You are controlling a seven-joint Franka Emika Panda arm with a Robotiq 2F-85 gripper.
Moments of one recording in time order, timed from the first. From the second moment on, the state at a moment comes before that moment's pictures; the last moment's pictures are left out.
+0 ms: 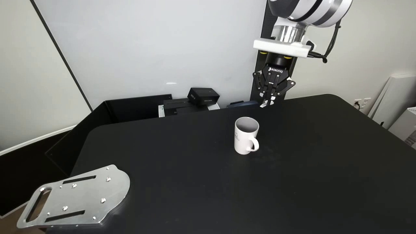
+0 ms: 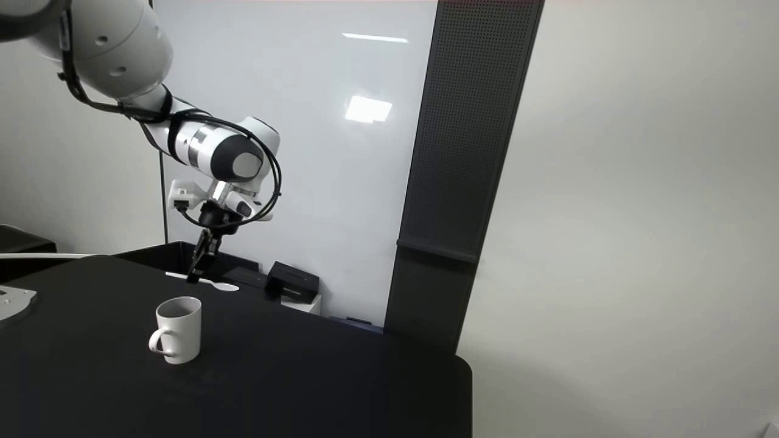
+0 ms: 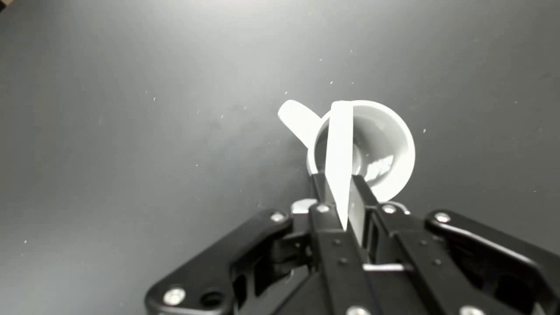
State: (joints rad) arm 0.13 0.91 -0.01 -1.27 0.36 1.94 0.81
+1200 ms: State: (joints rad) arm 0.05 1.06 0.10 -1.17 0.73 1.88 0.94
